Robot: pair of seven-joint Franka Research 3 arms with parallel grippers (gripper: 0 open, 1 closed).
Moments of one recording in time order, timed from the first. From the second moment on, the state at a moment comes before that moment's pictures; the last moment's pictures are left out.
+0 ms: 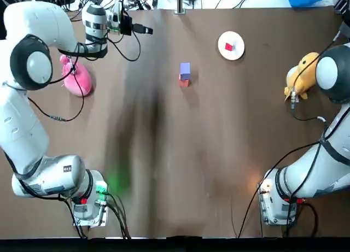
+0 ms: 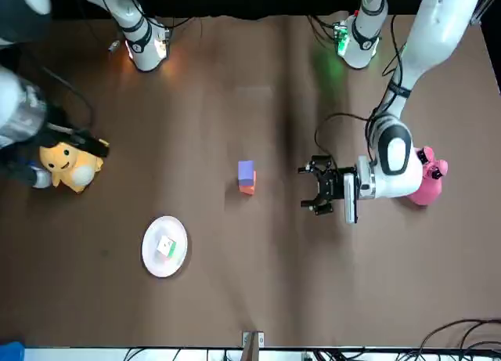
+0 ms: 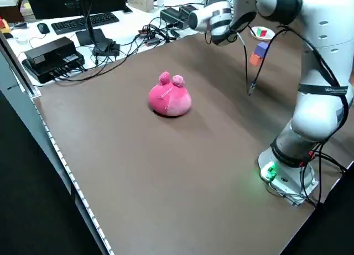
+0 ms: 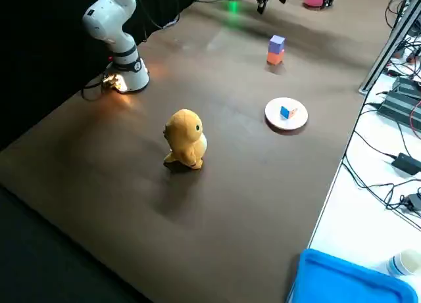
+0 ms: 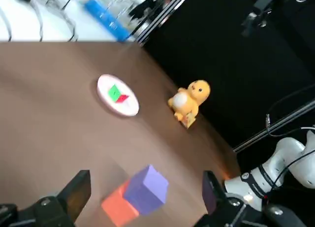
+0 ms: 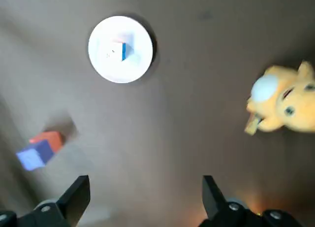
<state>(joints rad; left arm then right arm) 0.12 0.45 -0.39 -1.87 -1.36 2.05 1.39 0.17 0.35 -0.08 -1.05 0.11 1.25 0.39</state>
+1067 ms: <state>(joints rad) 0.22 0.15 -0.38 -1.90 -0.65 2.04 0.44 -0.04 0.04 0.08 -1.48 -0.03 1.51 0.07</state>
